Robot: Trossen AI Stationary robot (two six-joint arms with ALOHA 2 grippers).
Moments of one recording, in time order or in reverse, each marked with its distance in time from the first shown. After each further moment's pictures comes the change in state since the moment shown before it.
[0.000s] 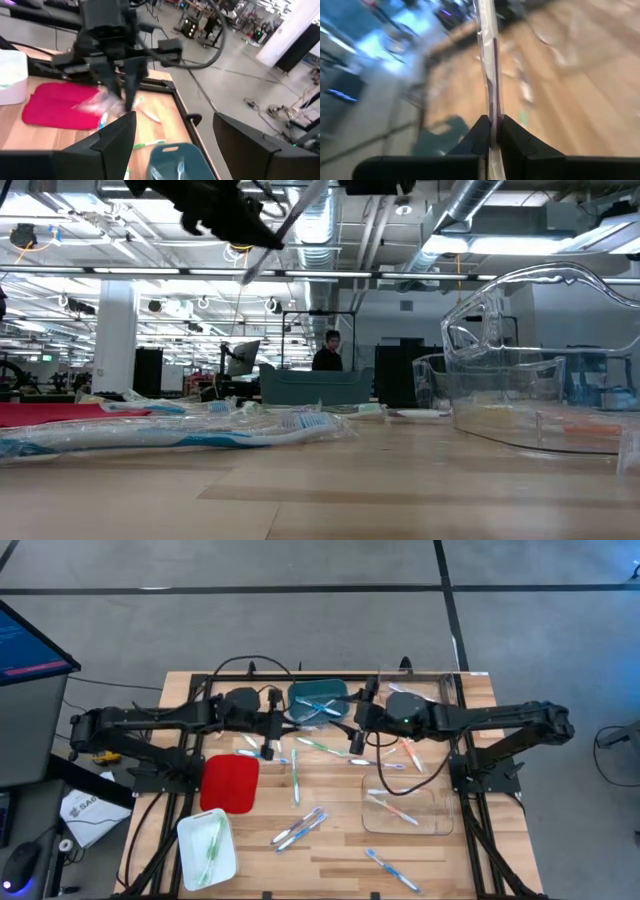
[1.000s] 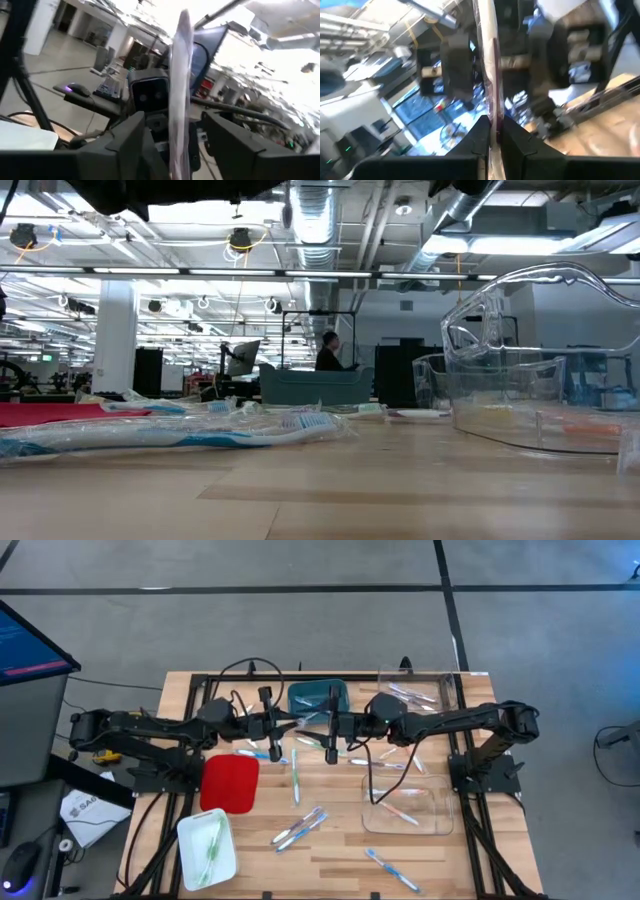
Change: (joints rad) left arm -0.057 -0.006 -0.263 0.916 0.006 0.004; right arm -0.048 0.277 0.000 0.731 -0.422 -0.165
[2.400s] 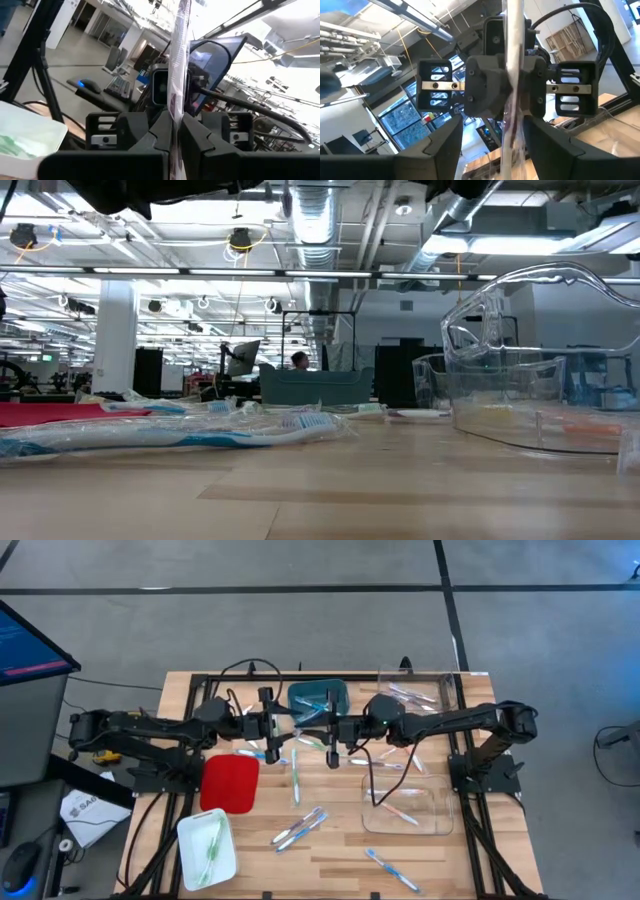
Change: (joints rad) left arm 0.002 -0.007 0.000 0.037 0.098 -0.063; right arm -0.001 0.011 -0.007 0.010 -0.082 -0.082
